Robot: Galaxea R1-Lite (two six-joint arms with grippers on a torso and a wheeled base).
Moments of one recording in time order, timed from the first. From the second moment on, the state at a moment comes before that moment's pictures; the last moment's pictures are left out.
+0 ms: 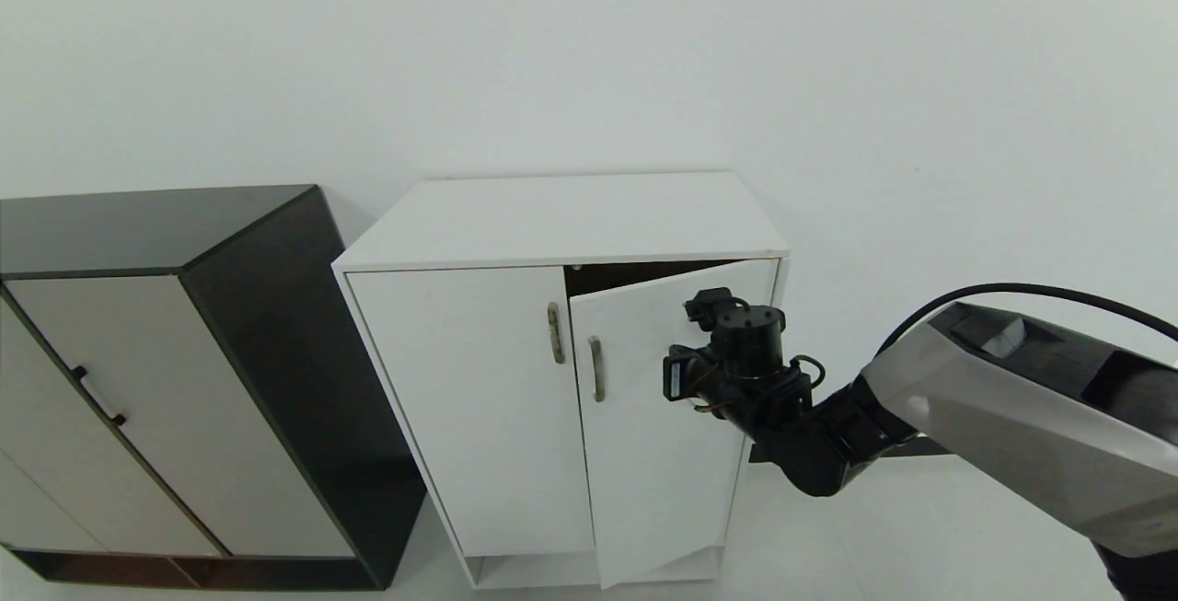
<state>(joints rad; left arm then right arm) 0.00 0.00 0.00 0.00 -0.02 -0.01 0.61 2.37 -1.27 -0.87 -0.20 0.17</state>
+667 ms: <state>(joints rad) 0.00 0.00 0.00 0.00 -0.02 -0.01 0.58 2.44 -1.37 -0.86 -0.18 0.17</state>
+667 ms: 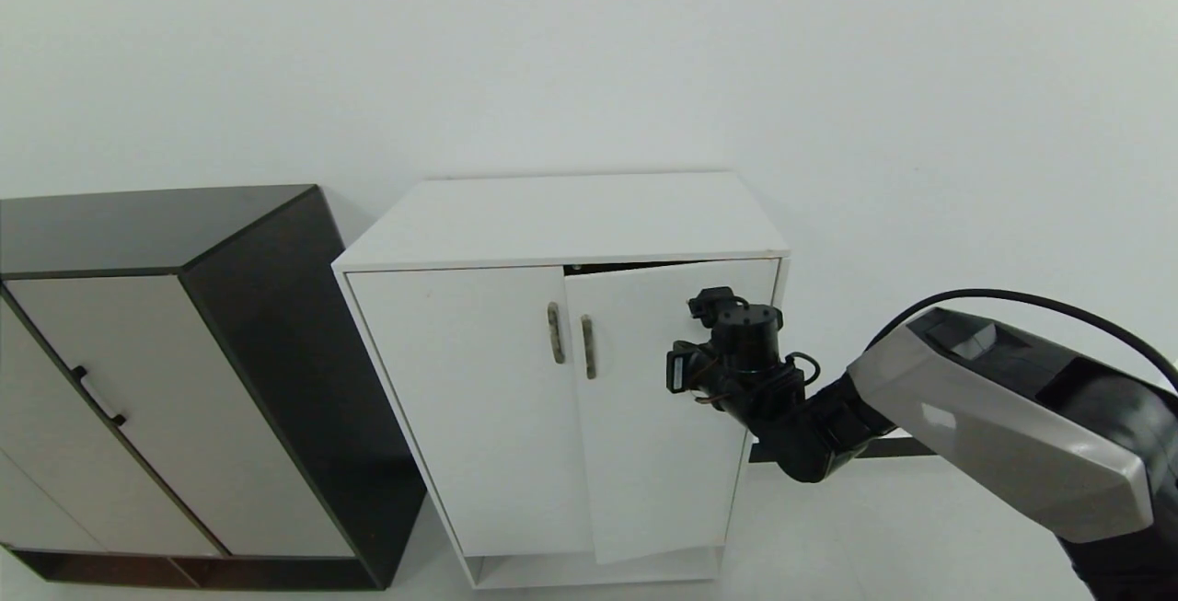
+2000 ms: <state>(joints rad) 0.00 0.00 0.00 0.00 -0.02 -0.01 0.57 2.49 -1.47 -0.80 -0.18 0.17</state>
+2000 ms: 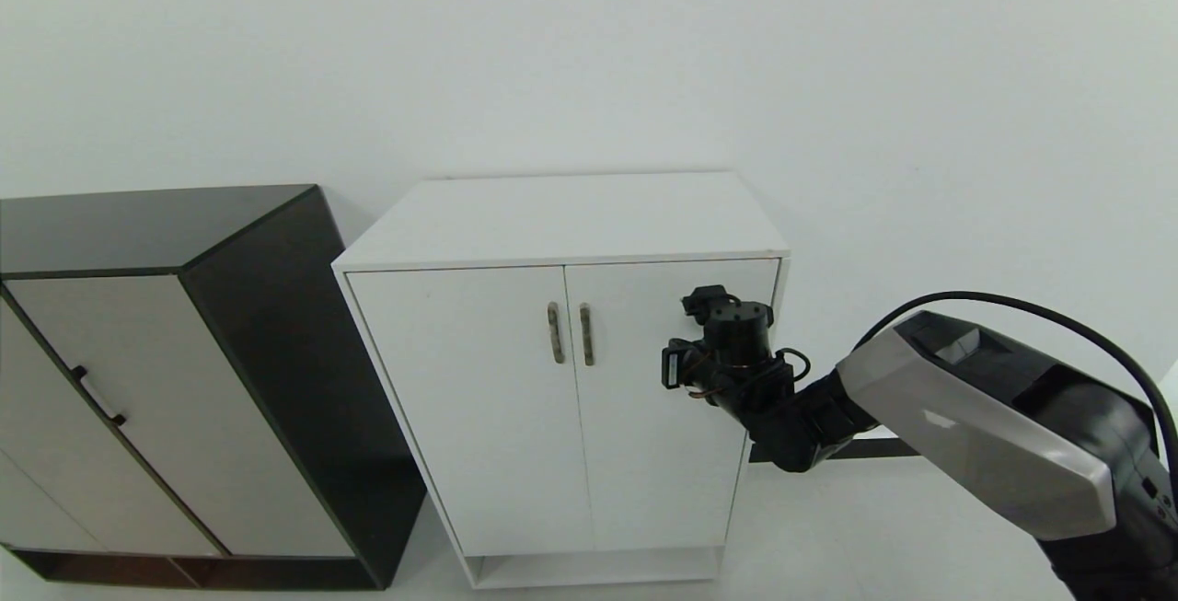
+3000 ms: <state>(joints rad) 0.00 0.00 0.00 0.00 -0.03 -0.01 0.57 2.48 -1.45 -0.80 -0.19 0.16</state>
